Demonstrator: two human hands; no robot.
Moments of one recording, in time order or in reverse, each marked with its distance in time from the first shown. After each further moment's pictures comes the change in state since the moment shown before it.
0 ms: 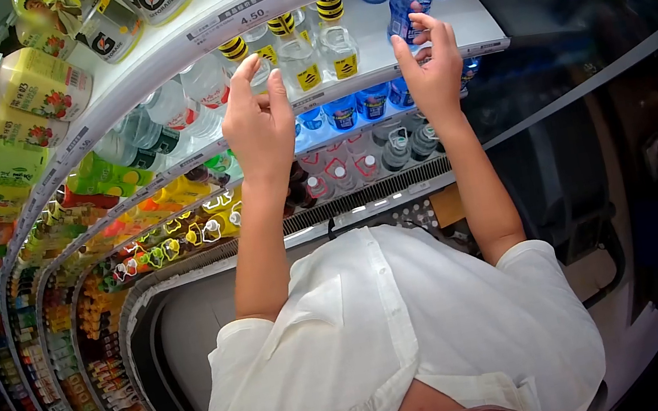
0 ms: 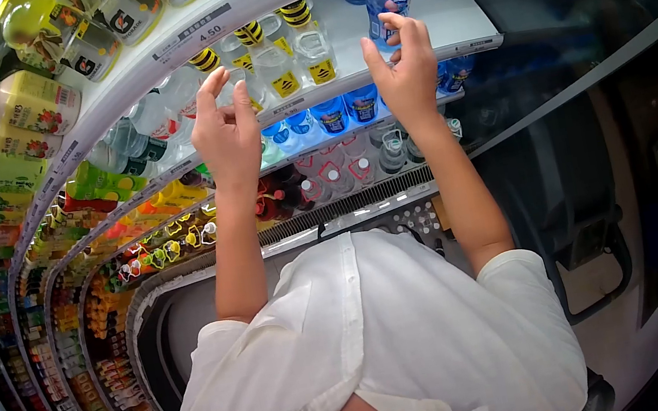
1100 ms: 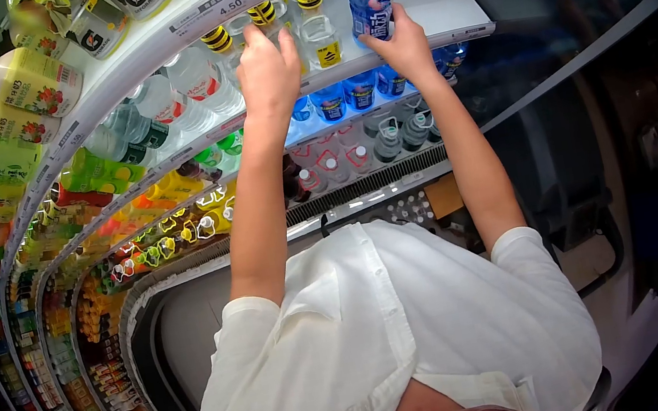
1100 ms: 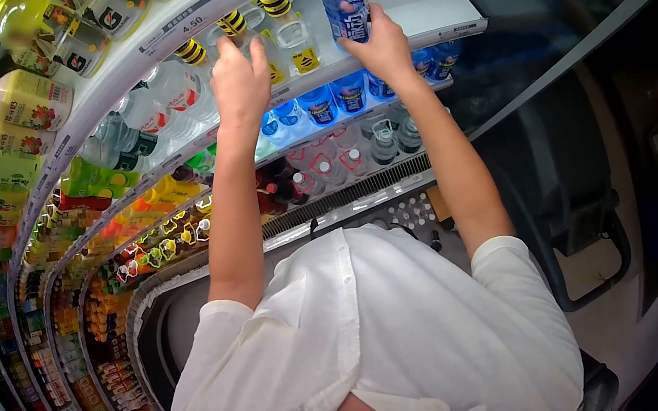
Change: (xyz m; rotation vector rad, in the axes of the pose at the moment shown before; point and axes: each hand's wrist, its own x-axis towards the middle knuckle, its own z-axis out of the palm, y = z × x) left_hand 0.038 -0.009 0.065 0.242 -0.140 0.005; right_hand 0.018 0.058 0.014 -0.070 -0.106 0.224
